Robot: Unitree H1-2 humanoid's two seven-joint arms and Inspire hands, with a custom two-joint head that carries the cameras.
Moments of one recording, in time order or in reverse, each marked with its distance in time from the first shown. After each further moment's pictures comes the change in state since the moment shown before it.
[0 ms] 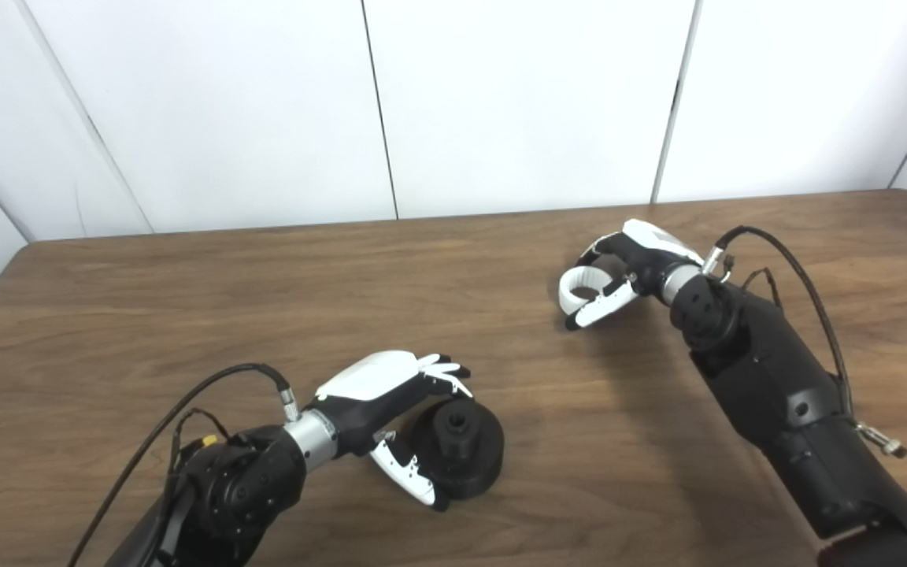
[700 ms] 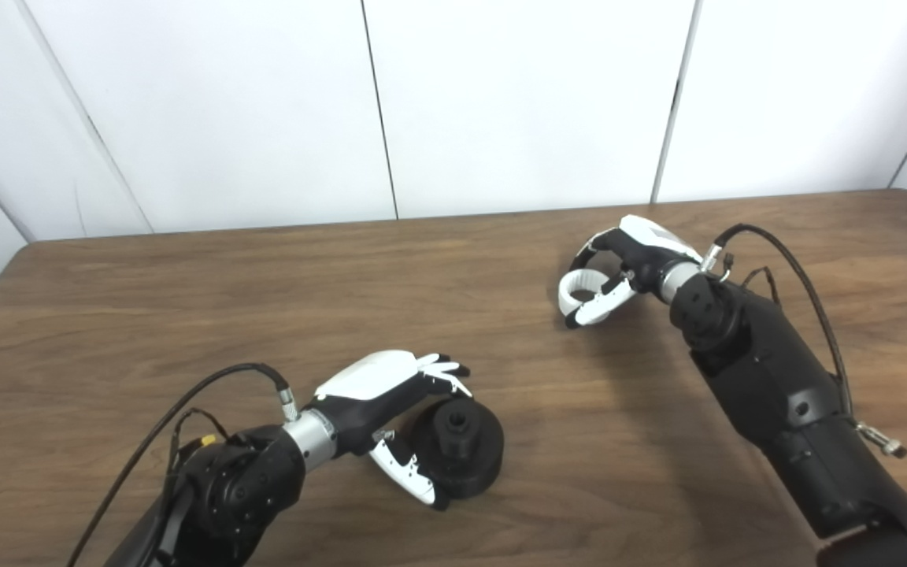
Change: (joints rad) left arm 0.001 0.001 0.005 -0.002 0.000 -0.001 0.000; right arm 0.000 0.005 -0.008 -0.001 0.003 -0.029 -0.007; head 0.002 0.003
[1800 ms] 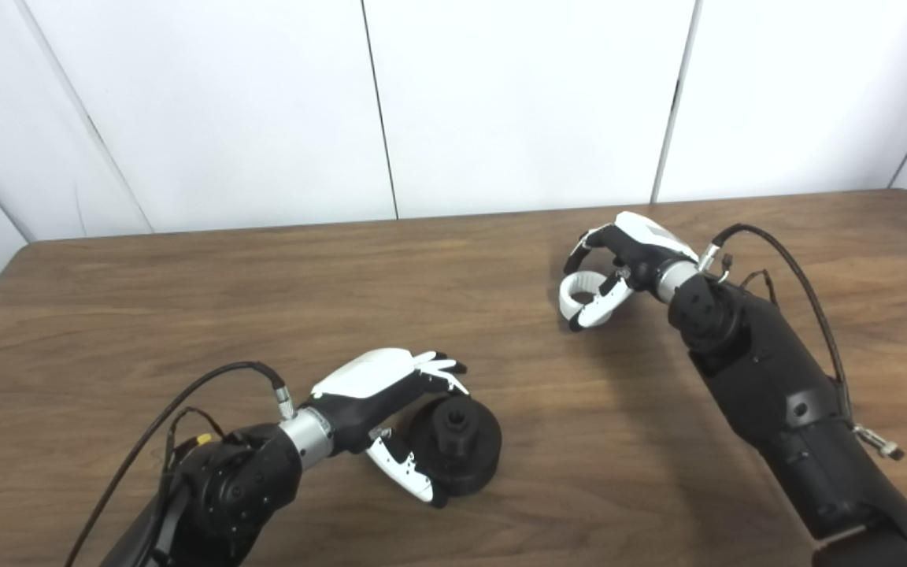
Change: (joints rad) left arm 0.000 0.004 0.007 -0.004 0.002 0.000 -0.004; right arm 0.003 0.009 -0.018 0.009 0.013 -0.053 -0.035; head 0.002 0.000
